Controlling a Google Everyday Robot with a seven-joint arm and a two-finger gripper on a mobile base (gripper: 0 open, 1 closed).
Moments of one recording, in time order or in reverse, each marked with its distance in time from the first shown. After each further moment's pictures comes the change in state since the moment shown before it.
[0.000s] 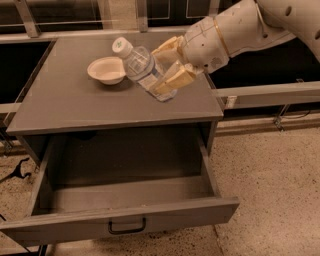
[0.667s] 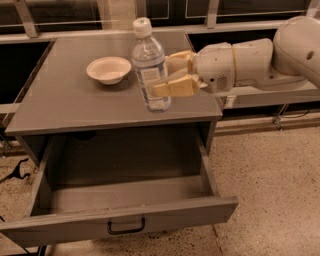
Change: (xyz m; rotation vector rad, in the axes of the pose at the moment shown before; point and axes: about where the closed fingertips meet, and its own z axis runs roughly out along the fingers) arm -0.006 0.015 -0.006 0.133 -0.311 0.346
